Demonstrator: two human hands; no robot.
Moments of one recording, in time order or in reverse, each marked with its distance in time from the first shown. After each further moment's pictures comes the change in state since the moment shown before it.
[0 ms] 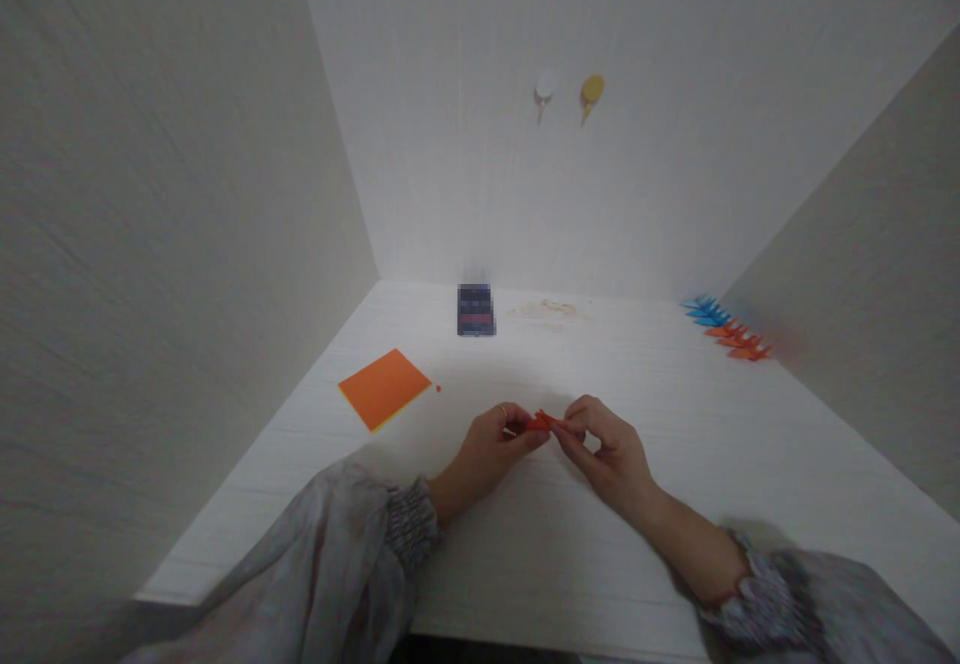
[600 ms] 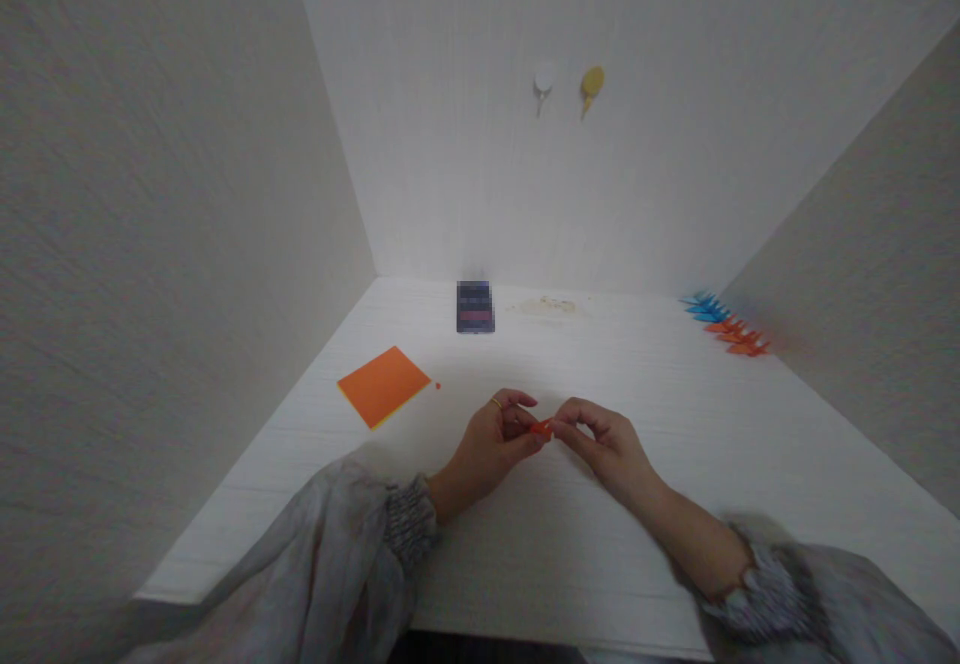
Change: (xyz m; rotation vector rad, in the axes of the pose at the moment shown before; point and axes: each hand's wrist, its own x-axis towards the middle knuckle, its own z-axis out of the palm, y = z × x) left_hand -0.005 0.006 0.003 -0.390 -0.095 -0.003; right_hand 0.004 -0.002 -0.003 0.204 -0.148 0.309
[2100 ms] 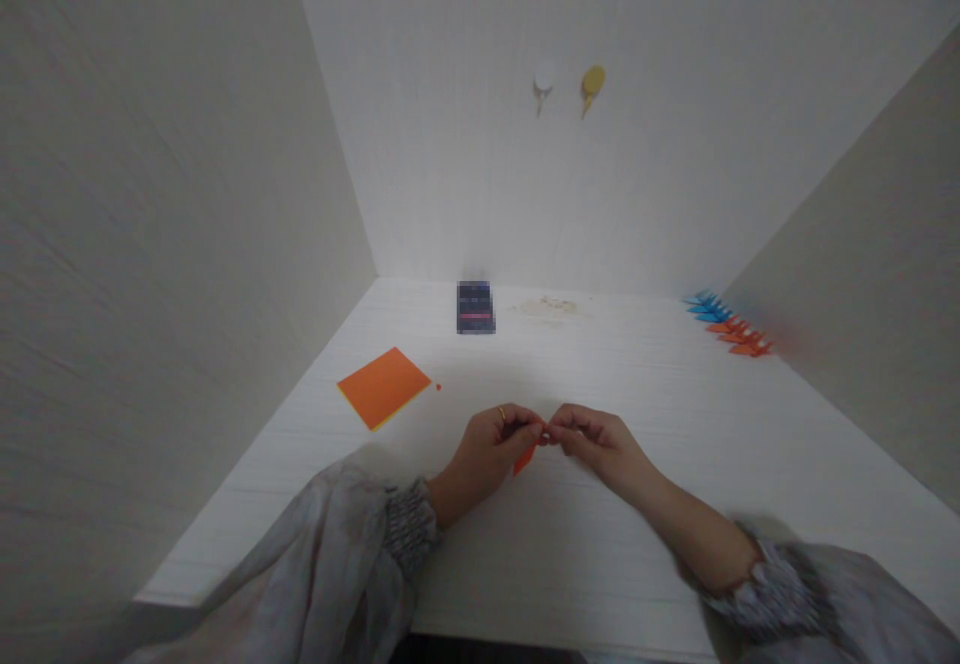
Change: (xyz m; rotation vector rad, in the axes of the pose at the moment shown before) left_hand -0.003 0.000 -0.001 0.218 0.029 0.018; right_hand 0.002 0.011 0.002 0.202 -0.146 0.140
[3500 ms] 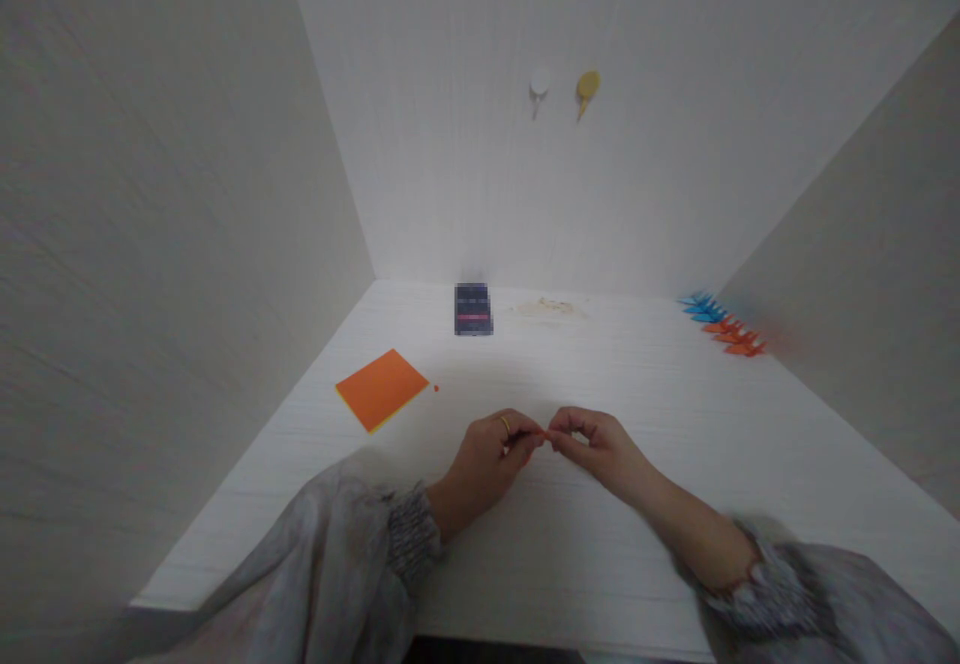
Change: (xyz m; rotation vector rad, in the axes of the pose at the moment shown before) left_hand -0.005 -0.004 -0.003 0.473 0.031 0.271; right_hand 0.000 -0.003 -0.002 -0.249 -0.006 -0.001
